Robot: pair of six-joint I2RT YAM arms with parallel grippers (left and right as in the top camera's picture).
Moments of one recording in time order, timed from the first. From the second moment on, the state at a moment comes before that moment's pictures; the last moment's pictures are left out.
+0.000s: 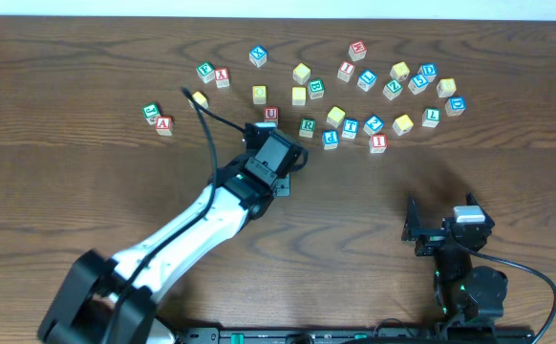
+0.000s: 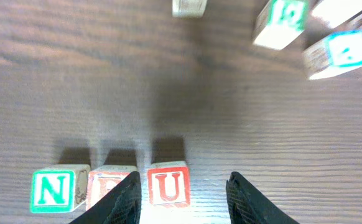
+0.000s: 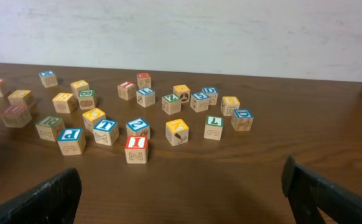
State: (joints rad) left arm -0.66 1.57 0.99 -0.46 -0.27 -0.60; right arm 0.01 0.05 0.01 -0.07 -0.03 -0.03
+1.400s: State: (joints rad) left arm -0.62 1.36 1.03 -0.55 -0.32 -0.51; right arm 0.01 0.05 0.01 -0.07 -0.03 -0.03
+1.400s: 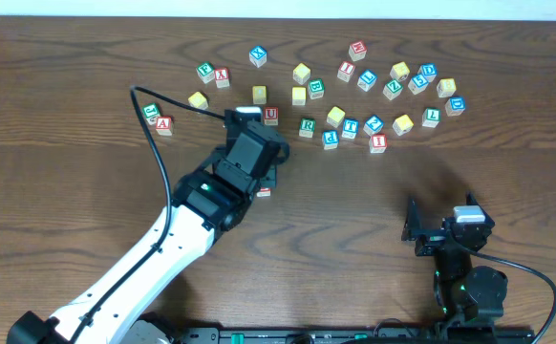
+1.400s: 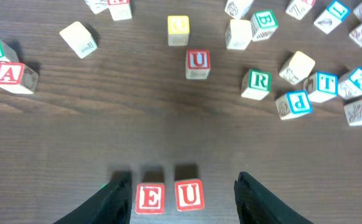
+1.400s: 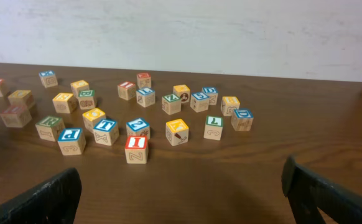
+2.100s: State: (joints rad) left arm -0.51 1.49 1.28 -0.72 -0.24 -0.49; right arm 0.01 0.05 0.01 -0.07 -0.03 -0.03
